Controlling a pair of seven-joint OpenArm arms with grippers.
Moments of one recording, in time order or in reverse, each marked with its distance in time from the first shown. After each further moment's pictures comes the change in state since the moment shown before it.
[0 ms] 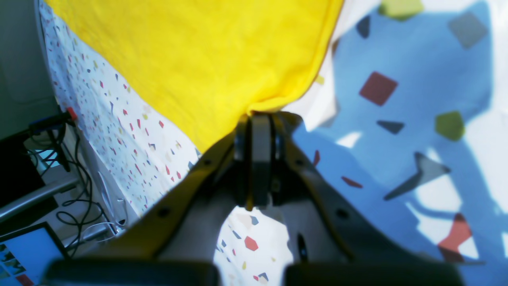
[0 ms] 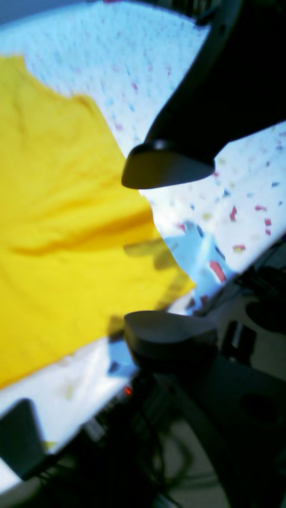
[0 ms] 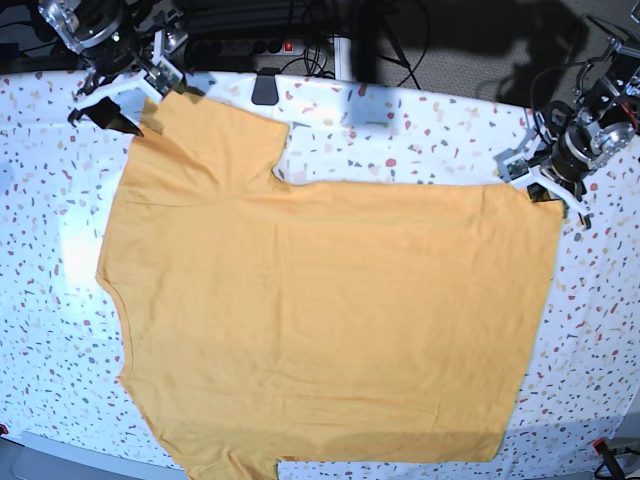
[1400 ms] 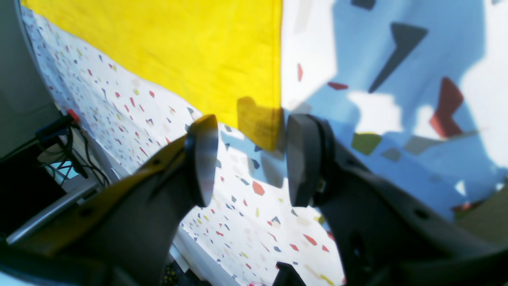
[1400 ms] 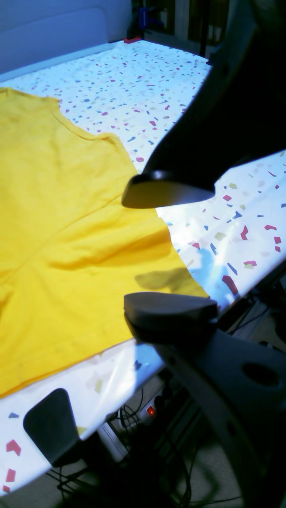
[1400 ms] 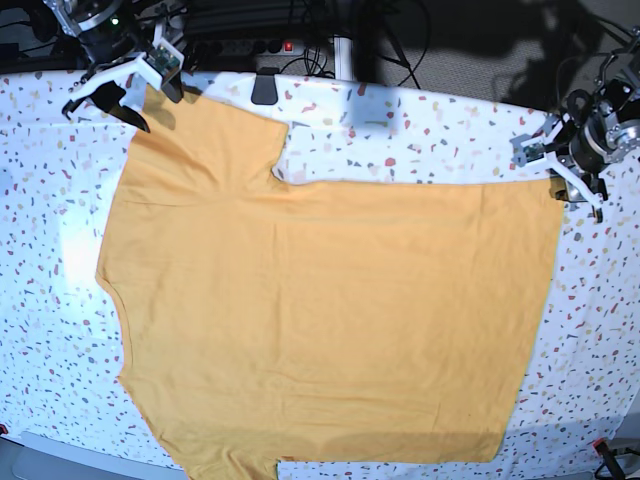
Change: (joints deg) left arm 3.1 -7.0 -0.1 7.4 1.1 -0.4 1.5; right arm -7.2 0.0 0.2 5.7 -4.7 -7.5 7.3
